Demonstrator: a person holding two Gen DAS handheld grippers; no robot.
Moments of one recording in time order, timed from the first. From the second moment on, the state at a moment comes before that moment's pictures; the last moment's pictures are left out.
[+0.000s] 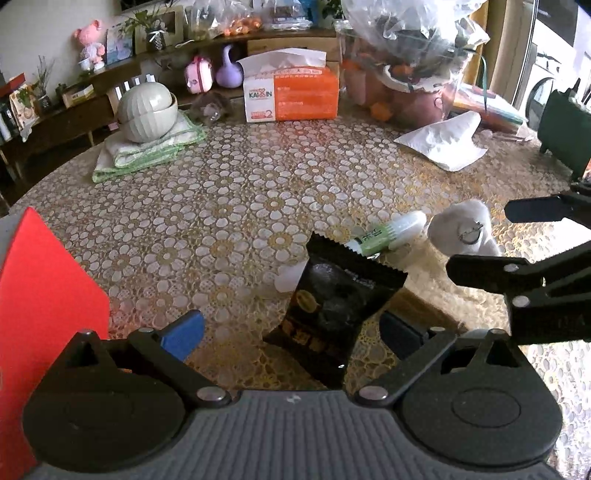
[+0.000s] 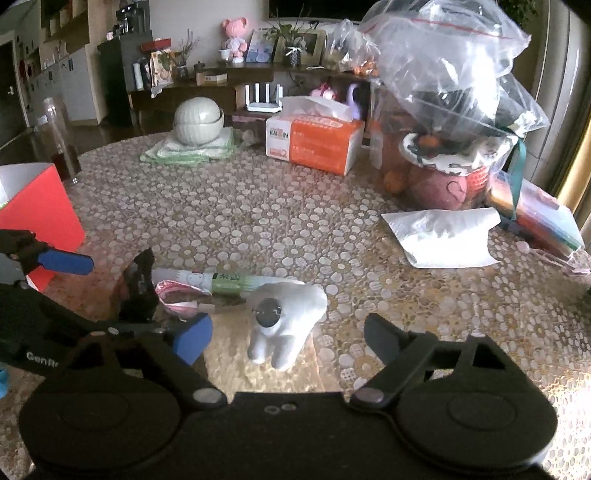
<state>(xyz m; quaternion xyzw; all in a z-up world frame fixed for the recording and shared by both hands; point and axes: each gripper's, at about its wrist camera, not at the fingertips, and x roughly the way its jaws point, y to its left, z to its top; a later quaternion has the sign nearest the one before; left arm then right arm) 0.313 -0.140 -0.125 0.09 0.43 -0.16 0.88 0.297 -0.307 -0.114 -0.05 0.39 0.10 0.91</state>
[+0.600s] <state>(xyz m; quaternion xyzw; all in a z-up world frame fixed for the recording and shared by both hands) 0.307 -0.138 -0.129 0.10 0.44 -0.16 0.88 0.294 -0.299 -0.116 -0.06 0.39 0.08 0.92</state>
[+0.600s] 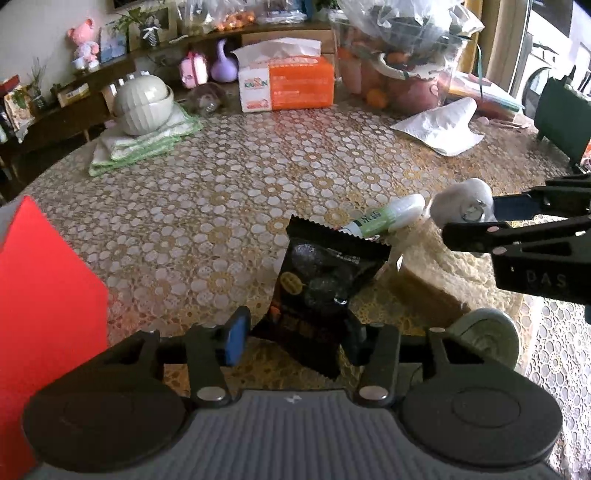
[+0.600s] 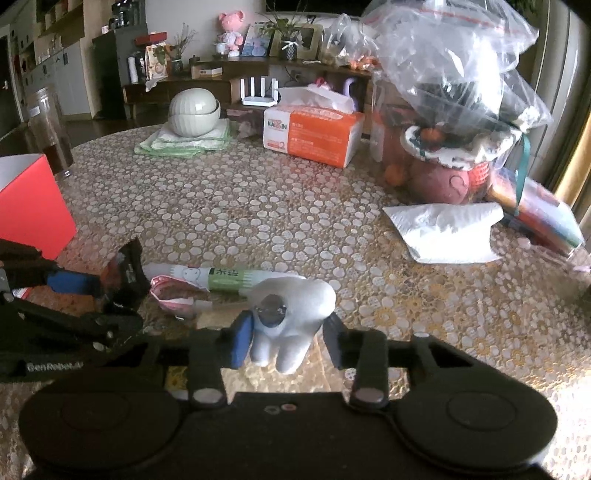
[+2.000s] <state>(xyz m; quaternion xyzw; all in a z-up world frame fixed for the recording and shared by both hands) 0.160 -0.023 -0.009 0.01 0.41 -0.13 0.90 0.134 -0.186 0.004 -0.04 0.32 0.17 0.93</state>
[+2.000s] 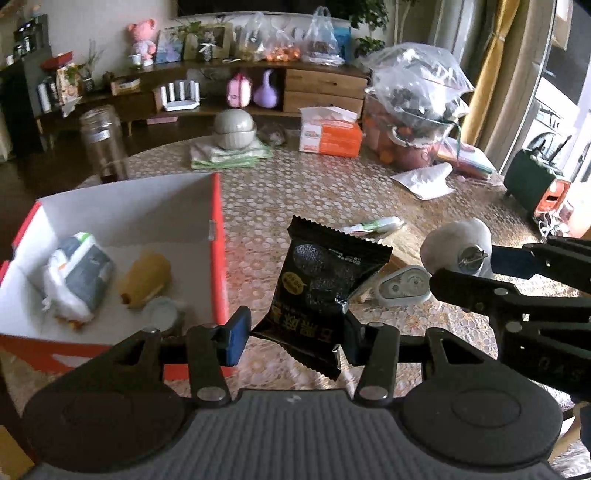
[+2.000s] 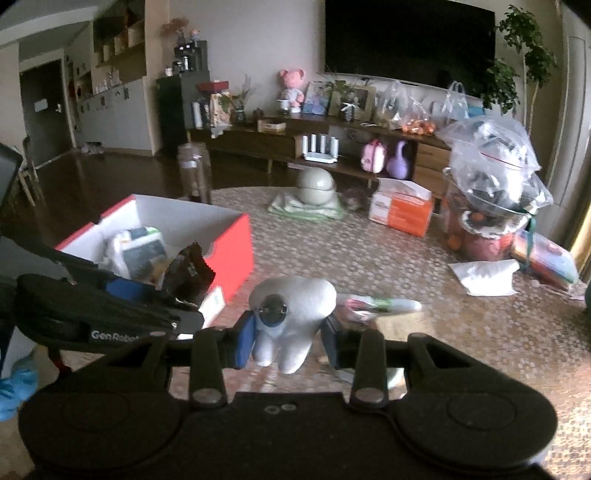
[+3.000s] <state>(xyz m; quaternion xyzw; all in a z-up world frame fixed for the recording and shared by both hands) 0.172 0.137 0.013 0.01 0.40 -0.02 0.92 0.168 -0.050 0.003 -0.09 0.32 0.25 0.91</state>
